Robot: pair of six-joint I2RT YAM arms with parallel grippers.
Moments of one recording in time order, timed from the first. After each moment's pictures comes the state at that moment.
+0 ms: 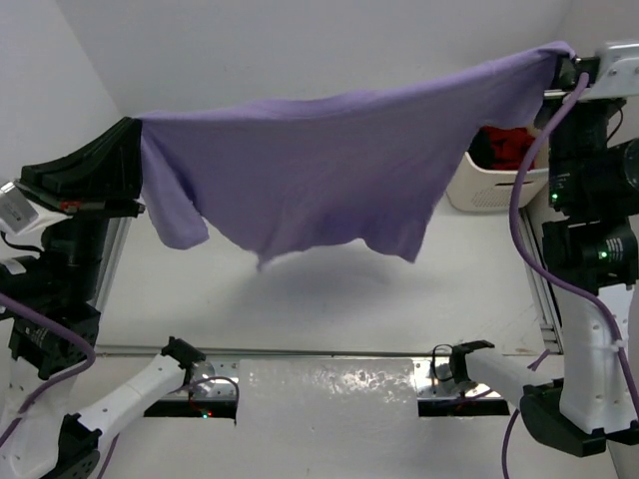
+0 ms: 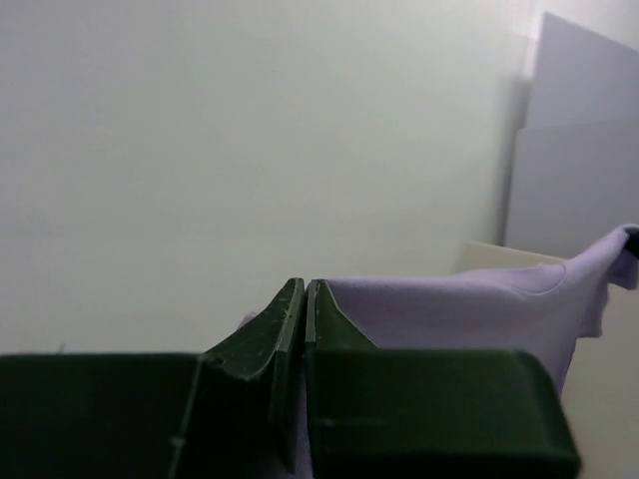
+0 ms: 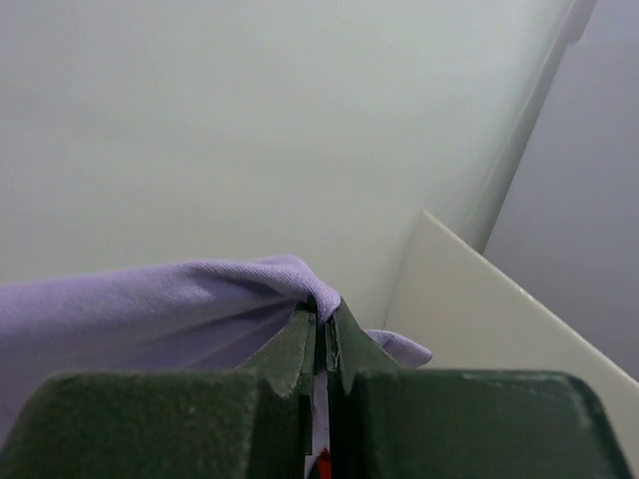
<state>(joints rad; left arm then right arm) -0.50 0.70 1.38 0.01 -0.10 -0.03 0.16 1.06 1.69 -0.17 0.24 -0.40</state>
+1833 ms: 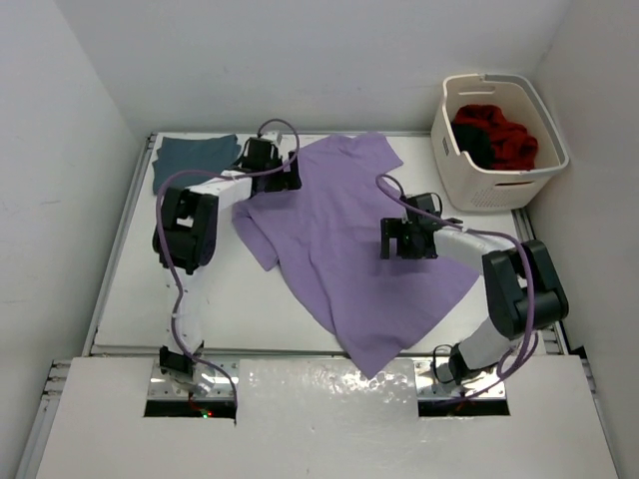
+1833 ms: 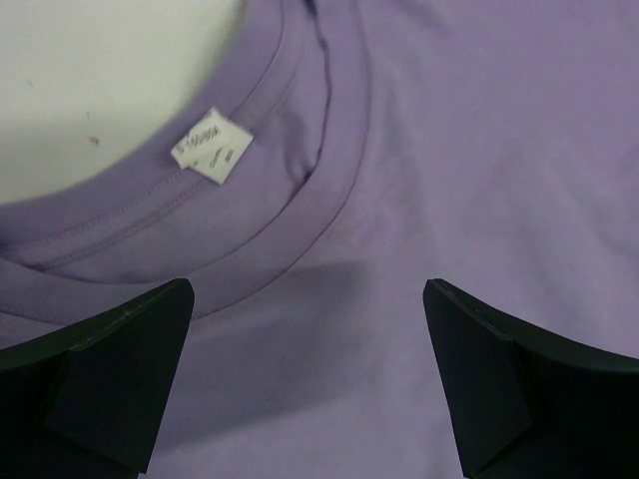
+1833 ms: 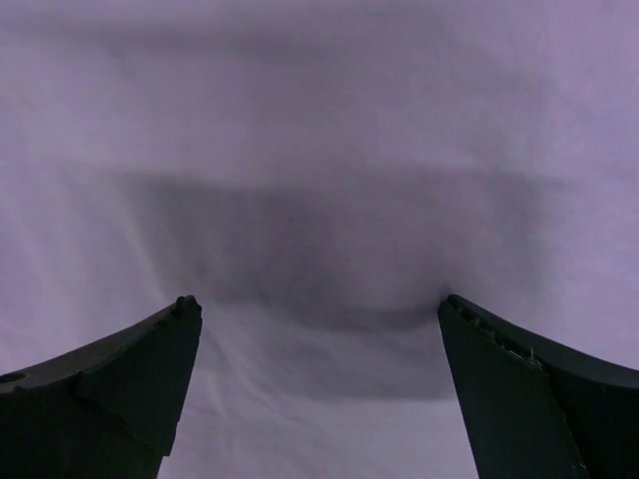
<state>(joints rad) -0.26 2.17 1.57 -0.10 0.09 -0.31 0.27 1.59 0.80 -0.22 0.00 0.25</state>
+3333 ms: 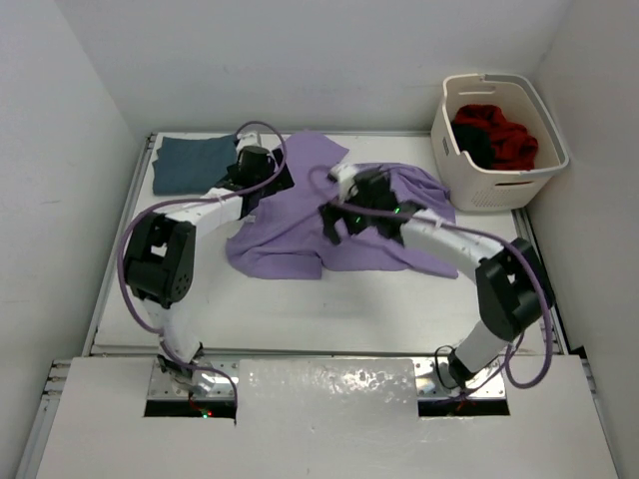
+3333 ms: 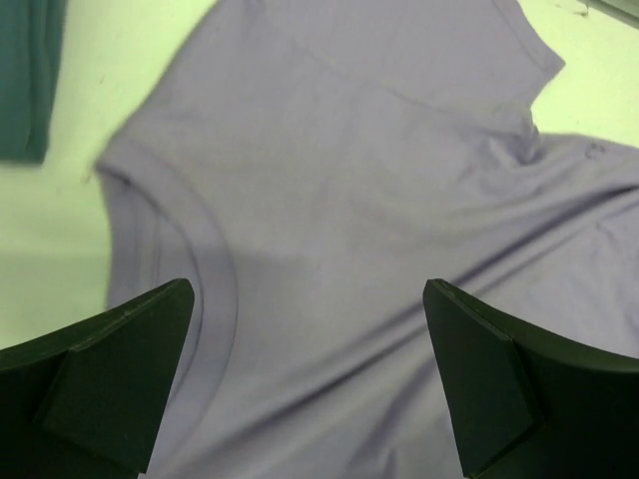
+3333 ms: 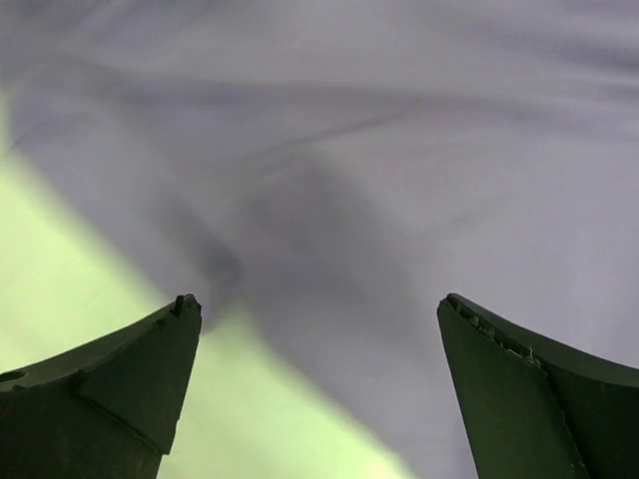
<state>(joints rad) -0.33 1.82 1.23 -0.03 -0.24 -0.55 0.53 1.66 1.13 -0.17 -0.13 -0.03</state>
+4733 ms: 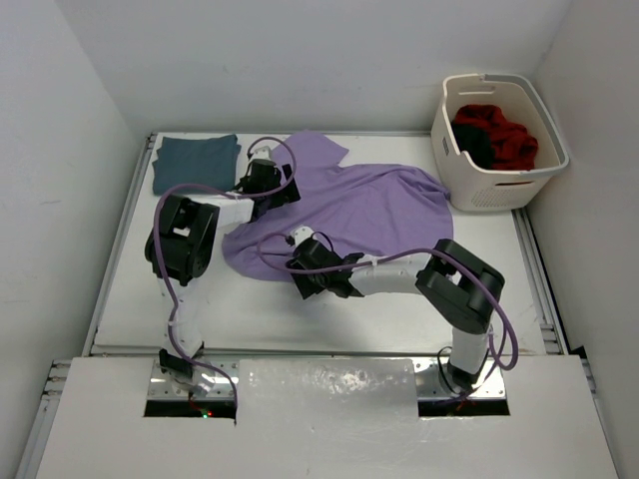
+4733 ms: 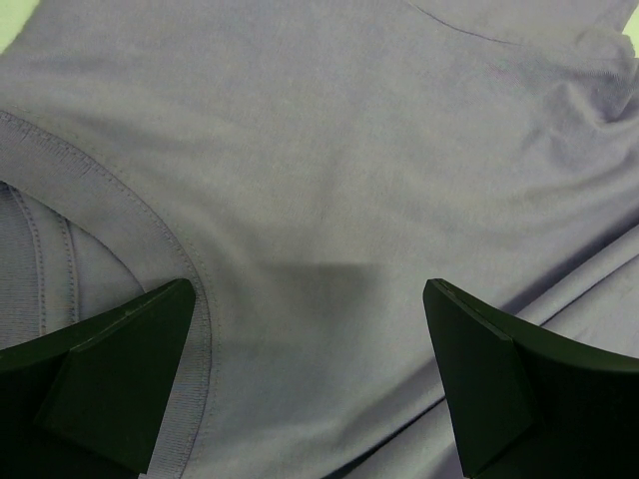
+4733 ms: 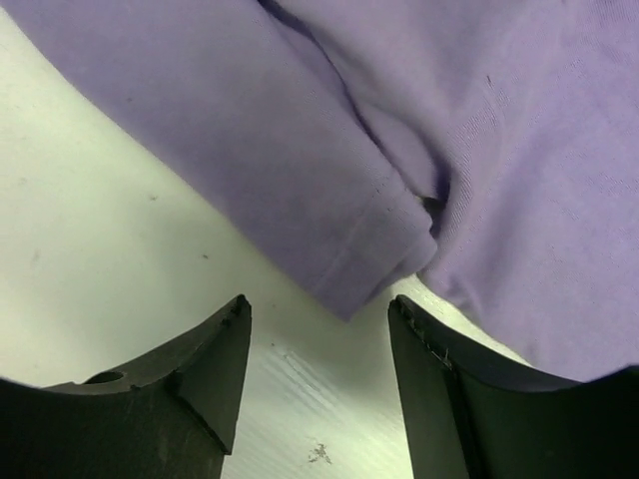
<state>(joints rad) -0.31 2.06 1.26 0.13 -0.13 -0.51 0.98 1.85 0.97 0.00 0.20 0.30</state>
